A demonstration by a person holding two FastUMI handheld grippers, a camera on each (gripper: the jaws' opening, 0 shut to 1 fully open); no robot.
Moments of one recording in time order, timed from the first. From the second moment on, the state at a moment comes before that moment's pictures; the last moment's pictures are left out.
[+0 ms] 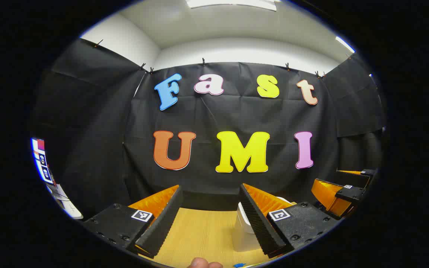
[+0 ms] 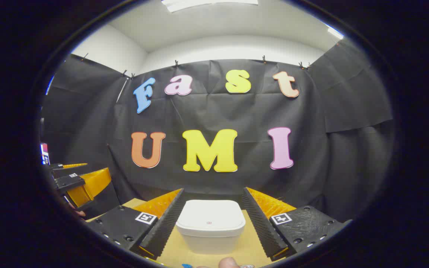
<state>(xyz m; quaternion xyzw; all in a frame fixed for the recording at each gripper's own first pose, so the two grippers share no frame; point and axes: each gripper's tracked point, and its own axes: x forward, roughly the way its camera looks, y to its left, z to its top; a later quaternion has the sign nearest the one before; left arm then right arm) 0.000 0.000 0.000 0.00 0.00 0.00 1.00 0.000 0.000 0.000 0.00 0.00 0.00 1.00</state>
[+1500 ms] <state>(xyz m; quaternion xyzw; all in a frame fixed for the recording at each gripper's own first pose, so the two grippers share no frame) 0.017 -0.053 -0.021 0.01 0.03 -0.02 1.00 0.037 -0.054 -0.041 0.00 0.08 -0.02 1.00</state>
